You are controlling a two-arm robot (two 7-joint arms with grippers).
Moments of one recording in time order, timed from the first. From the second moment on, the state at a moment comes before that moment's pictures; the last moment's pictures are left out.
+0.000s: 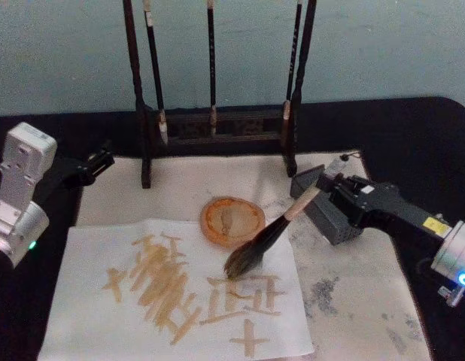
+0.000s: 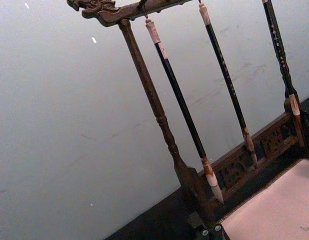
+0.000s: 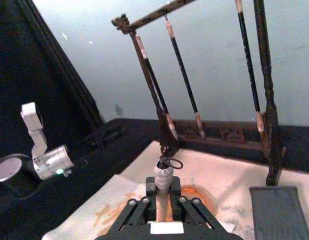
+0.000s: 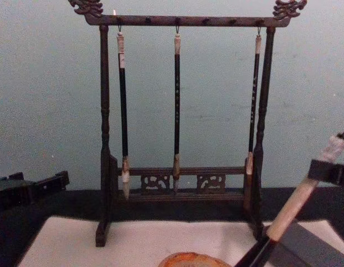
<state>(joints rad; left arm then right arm) -0.20 0.60 0.45 -1.41 -0.25 -0.12 0.03 -0.08 0.74 -0.32 -1.88 0.98 0.12 0.34</state>
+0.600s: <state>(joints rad) -0.20 0.60 0.45 -1.41 -0.25 -0.12 0.03 -0.02 0.70 -0.30 -1.89 1.08 0.10 0.37</state>
